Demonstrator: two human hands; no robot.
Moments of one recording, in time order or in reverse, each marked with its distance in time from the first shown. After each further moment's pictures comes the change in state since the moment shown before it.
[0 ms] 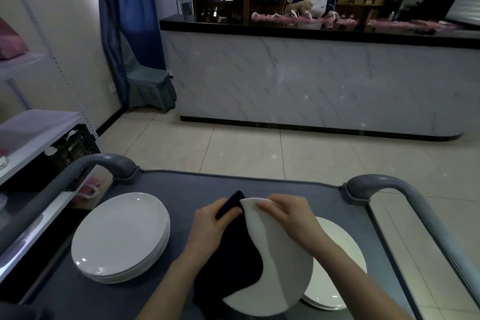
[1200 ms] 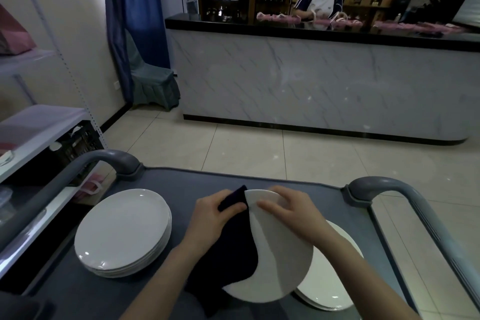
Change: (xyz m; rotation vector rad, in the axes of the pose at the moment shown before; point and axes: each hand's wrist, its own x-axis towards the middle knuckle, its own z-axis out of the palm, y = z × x) left_hand 0.010 0.003 -0.007 0.066 0.006 0.084; right_hand 0.003 -0.009 -0.013 0.037 -0.077 0.074
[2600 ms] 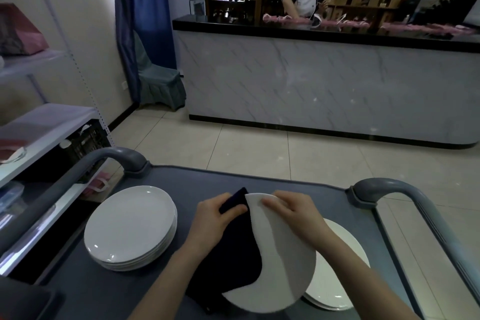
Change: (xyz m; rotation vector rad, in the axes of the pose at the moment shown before) left_hand -0.011 0.005 -0.002 0.009 -0.009 -0.094; right_hand -0.005 -0.004 0.010 0.000 -0.003 -0.073
